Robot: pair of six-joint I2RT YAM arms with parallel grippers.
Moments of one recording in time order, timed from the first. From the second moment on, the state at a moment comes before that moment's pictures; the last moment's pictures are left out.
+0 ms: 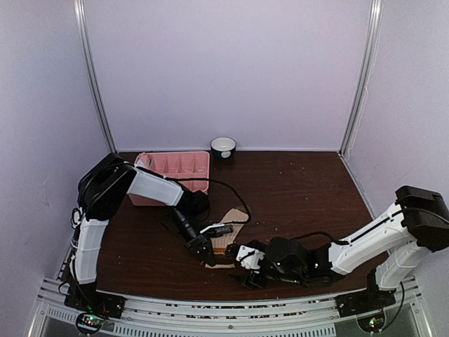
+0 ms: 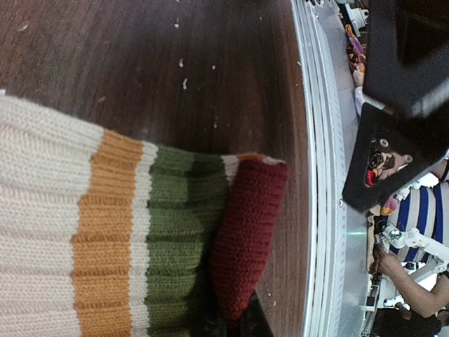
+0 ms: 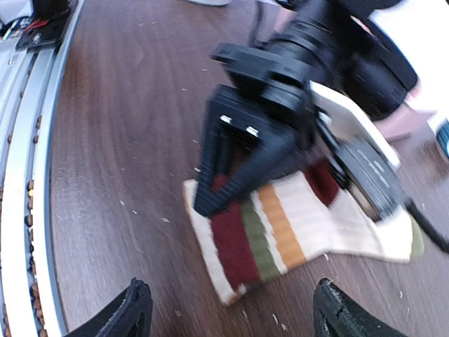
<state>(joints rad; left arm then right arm) -0.76 2.23 1.38 -0.88 0.99 0.62 1.31 1.59 0.55 0.51 0.25 -0.16</state>
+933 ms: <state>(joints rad) -0.76 2.25 1.42 -0.95 0.98 0.66 1.22 1.85 0.80 0.35 0.04 -0.36</state>
